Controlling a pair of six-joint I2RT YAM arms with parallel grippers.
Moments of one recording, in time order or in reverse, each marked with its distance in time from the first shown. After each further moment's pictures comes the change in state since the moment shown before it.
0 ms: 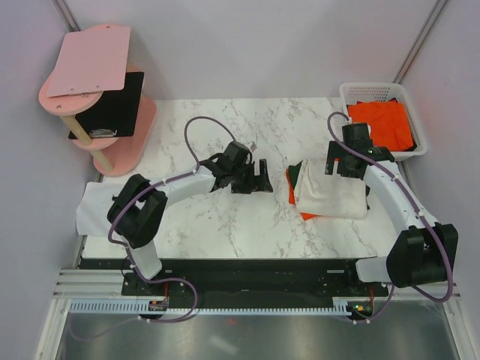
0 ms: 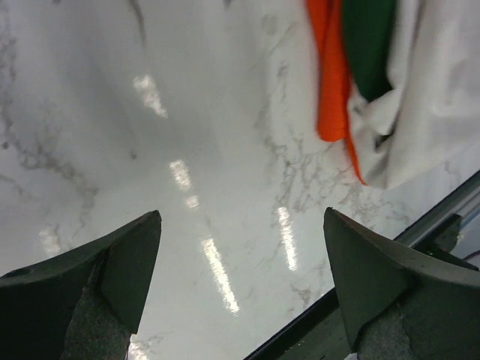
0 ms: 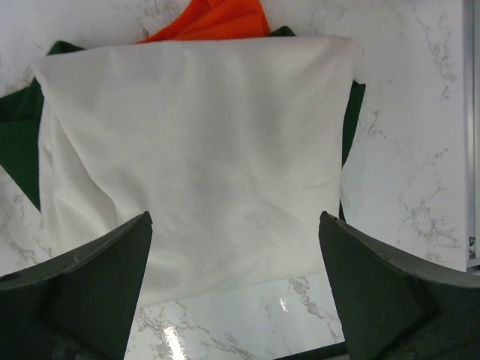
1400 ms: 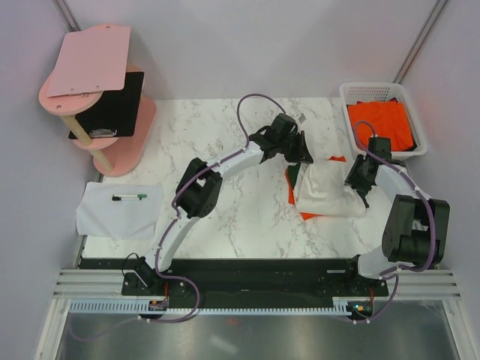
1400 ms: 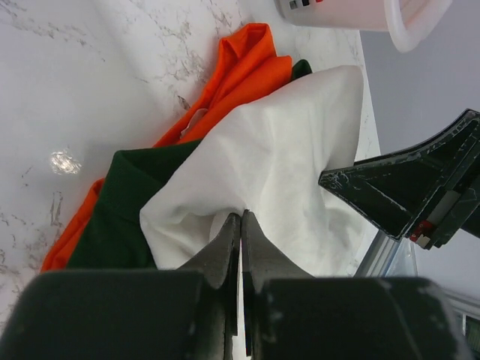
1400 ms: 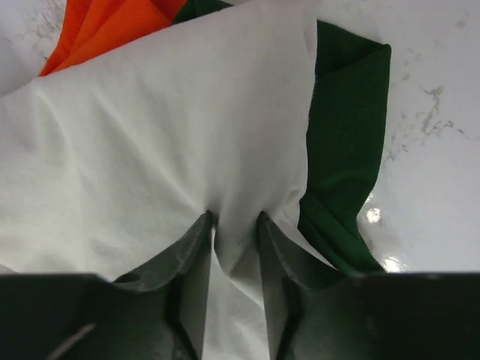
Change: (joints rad) left arm -0.076 0.711 1.028 -0.039 0.175 -0.051; right arm -0.298 0.171 -0.217 0.276 -0.298 0.097
